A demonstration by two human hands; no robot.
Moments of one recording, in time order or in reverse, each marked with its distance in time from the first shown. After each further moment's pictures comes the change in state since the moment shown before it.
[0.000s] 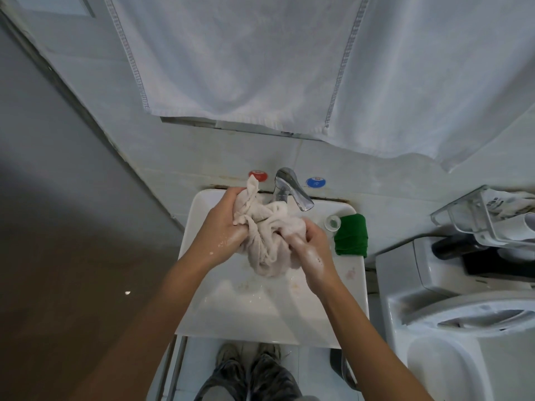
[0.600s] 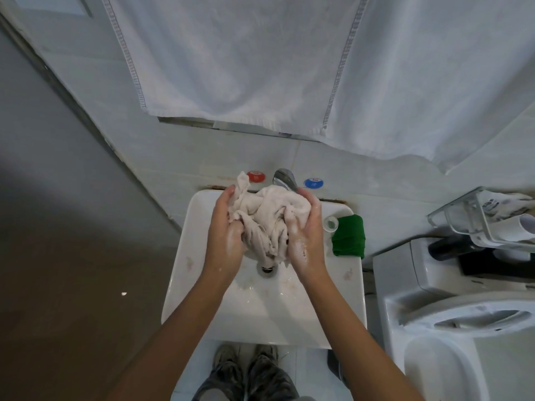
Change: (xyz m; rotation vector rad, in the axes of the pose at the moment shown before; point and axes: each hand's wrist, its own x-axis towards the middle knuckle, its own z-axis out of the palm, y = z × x) left_hand -0.012 0.003 0.033 -0.259 0.325 -0.068; right_hand 0.007 -0.018 0.017 -0.047 0.167 -0.272
